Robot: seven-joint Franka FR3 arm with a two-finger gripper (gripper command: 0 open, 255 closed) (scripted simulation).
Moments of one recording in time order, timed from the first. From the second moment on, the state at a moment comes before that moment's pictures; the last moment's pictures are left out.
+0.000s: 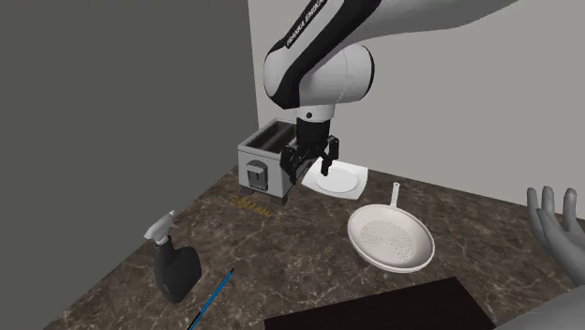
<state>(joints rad) 0.13 -0.13 0.06 -2.35 0.08 2.17 -0.13</state>
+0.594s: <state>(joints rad) 0.17 0.19 0.10 -2.17 0.01 2.35 -0.18</state>
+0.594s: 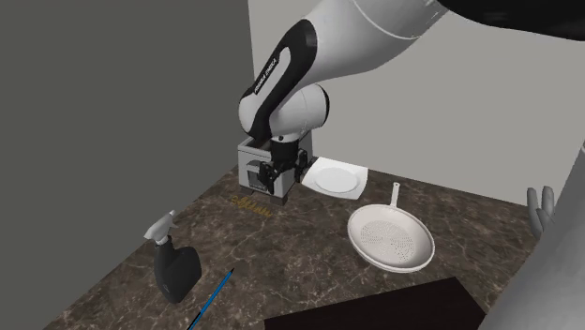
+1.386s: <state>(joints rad) 0.26 0.63 0.11 -1.79 -0.11 2.44 -0.22</state>
